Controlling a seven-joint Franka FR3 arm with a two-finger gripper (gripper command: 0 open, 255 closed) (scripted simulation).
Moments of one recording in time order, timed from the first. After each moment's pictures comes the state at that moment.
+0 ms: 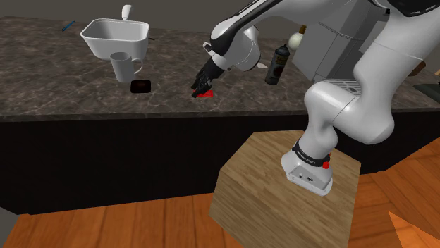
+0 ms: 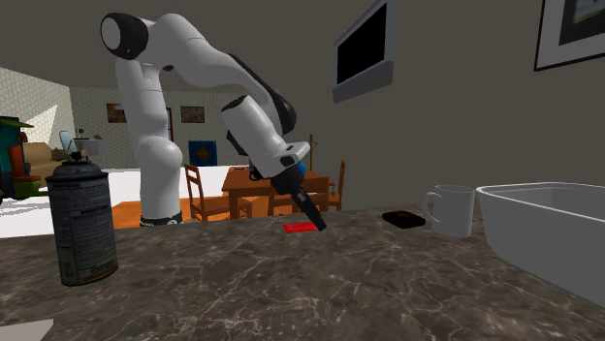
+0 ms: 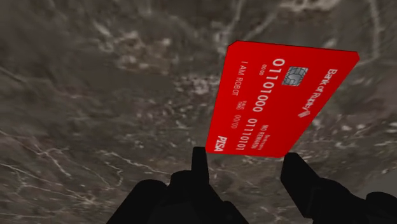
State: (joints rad) arm 1.32 -0.14 -1.12 -2.54 0.92 2.86 -1.49
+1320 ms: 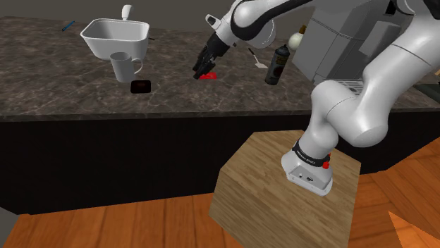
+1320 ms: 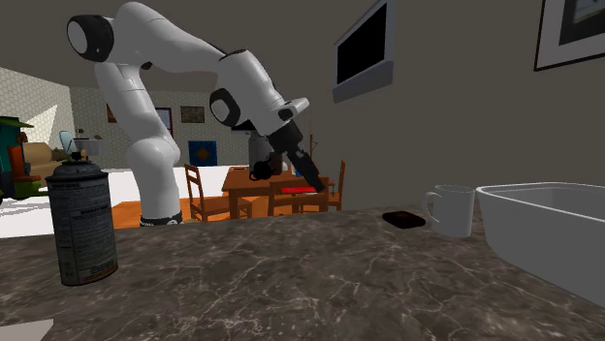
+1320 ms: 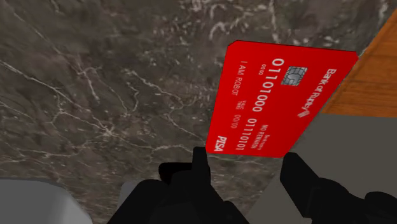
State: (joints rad) arm 0.85 -0.35 -0.70 -2.54 0.34 2.71 -0.97
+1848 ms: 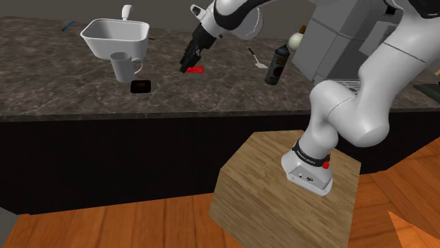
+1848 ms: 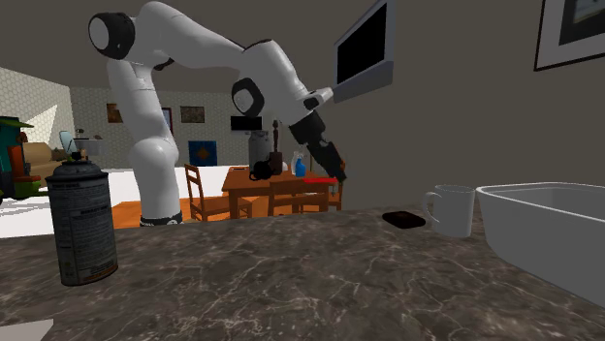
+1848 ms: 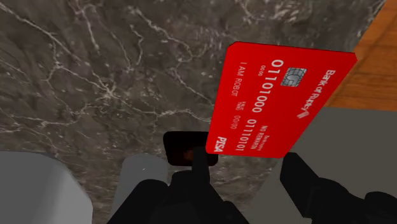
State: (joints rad) arm 0.93 -0.22 -0.71 -2.38 0.41 2.65 -0.95
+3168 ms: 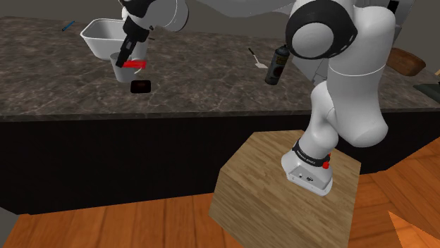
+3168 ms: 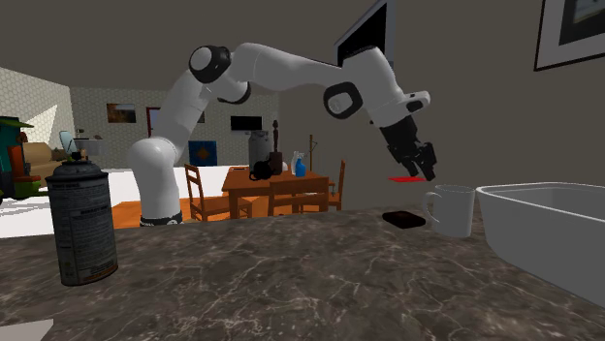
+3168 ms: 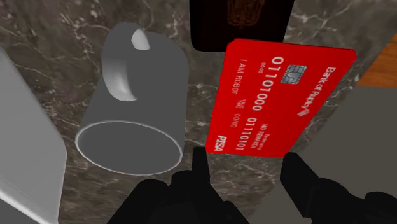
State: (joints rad) arm 0.87 0.52 -0.66 -1.57 0.86 2.38 -0.99
